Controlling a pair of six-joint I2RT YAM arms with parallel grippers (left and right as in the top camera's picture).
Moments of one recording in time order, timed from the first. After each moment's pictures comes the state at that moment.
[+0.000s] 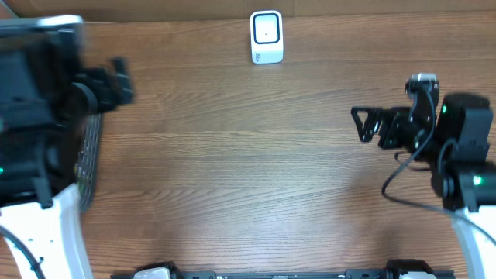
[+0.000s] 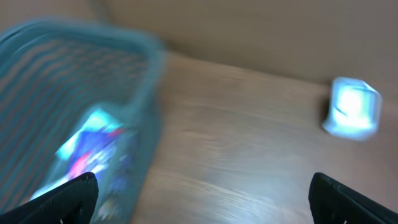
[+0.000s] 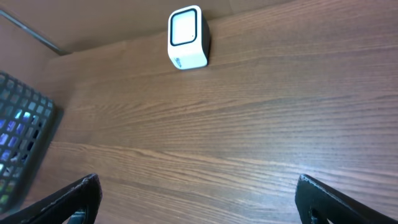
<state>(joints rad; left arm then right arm) 0.18 1.36 1.96 -1.24 -0.12 -0.12 0.00 1.08 1.08 -0.67 -0.42 0.20</state>
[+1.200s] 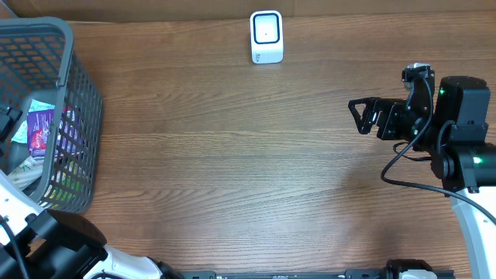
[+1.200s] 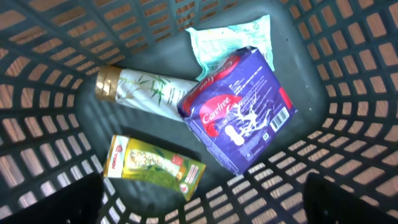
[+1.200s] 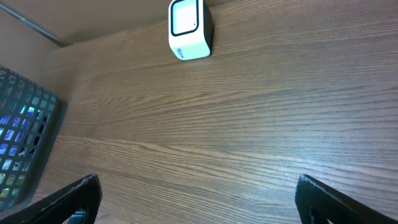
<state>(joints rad) 0.81 1.81 1.96 -1.26 -0.02 -0.35 0.00 1.15 1.14 -0.71 -0.45 0.20</state>
